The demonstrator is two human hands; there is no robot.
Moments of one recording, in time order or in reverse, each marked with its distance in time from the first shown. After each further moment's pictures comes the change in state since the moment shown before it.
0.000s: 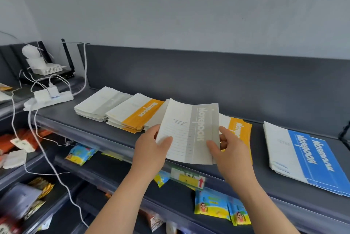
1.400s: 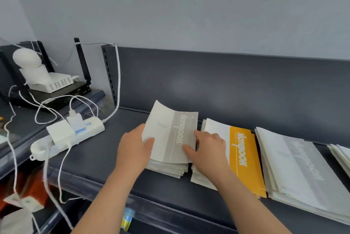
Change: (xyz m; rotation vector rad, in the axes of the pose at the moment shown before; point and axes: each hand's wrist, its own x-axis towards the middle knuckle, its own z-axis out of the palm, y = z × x) left_hand 0.280 -0.240 -0.228 0.304 -0.024 -0.019; right_hand 0.184 -0.132 0.371 -0.607 -0.108 0.019
